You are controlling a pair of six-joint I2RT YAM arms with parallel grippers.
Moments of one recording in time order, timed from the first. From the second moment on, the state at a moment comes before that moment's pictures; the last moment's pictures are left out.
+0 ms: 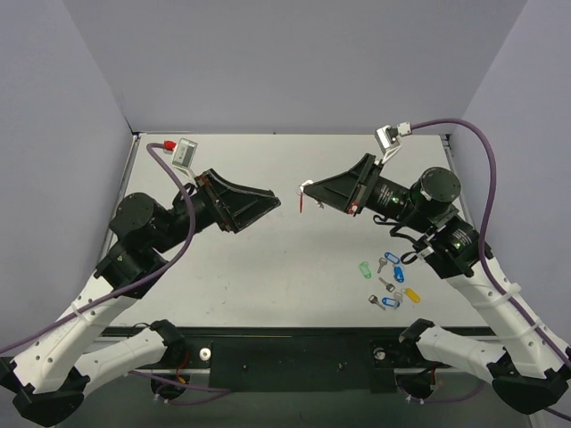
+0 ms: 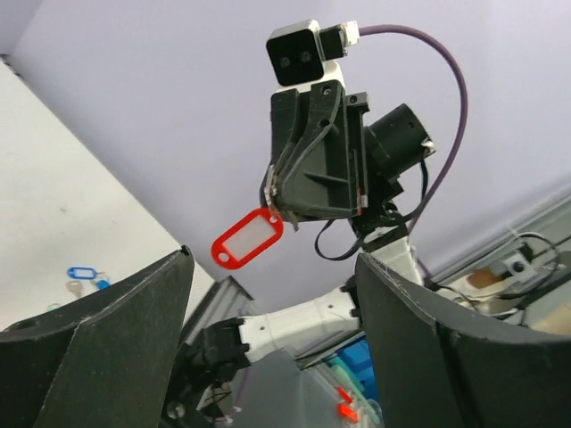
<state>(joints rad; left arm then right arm) -0.74 0.87 1.14 0.01 0.32 -1.00 0.66 0.99 1.25 -0.16 -0.44 1.03</state>
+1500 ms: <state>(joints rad) -0.89 1.01 1.01 0.29 0.00 -0.87 0.59 0.98 0.95 0.23 -0.27 1.39</state>
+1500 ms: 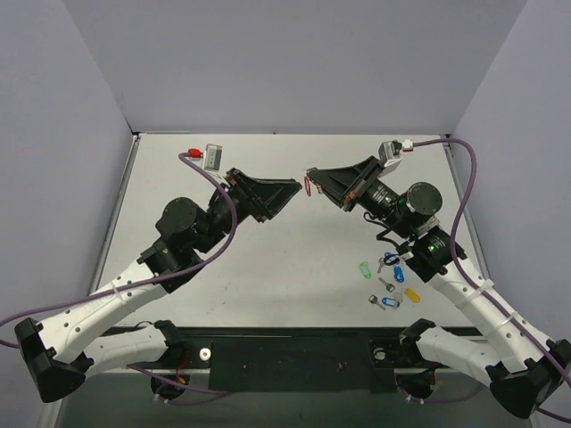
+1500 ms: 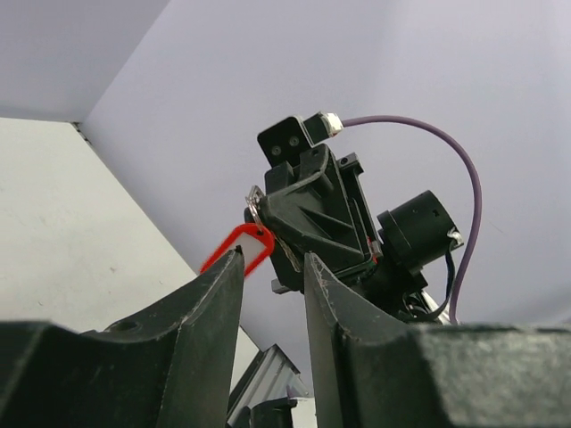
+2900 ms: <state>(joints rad) -0.89 1.09 1.05 0.33 -0.04 -0.86 0.59 0.97 0.95 0.21 -0.27 1.37</state>
